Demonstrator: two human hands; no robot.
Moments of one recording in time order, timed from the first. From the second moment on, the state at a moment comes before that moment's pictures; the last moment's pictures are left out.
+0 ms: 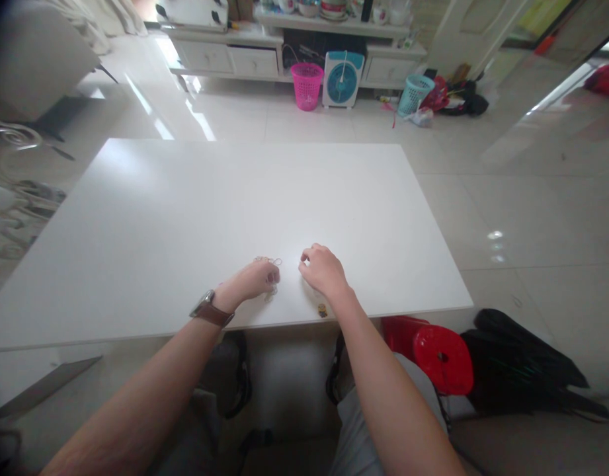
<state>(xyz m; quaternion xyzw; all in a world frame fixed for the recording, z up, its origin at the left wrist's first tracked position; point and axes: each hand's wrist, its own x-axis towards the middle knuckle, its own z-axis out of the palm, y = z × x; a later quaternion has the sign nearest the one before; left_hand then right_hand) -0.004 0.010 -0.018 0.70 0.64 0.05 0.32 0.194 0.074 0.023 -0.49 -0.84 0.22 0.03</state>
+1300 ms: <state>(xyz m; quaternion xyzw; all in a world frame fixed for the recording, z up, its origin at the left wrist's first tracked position) 0.019 0.035 0.013 0.33 0.56 0.50 0.57 0.182 0.087 0.011 -0.48 -0.59 0.57 0.33</state>
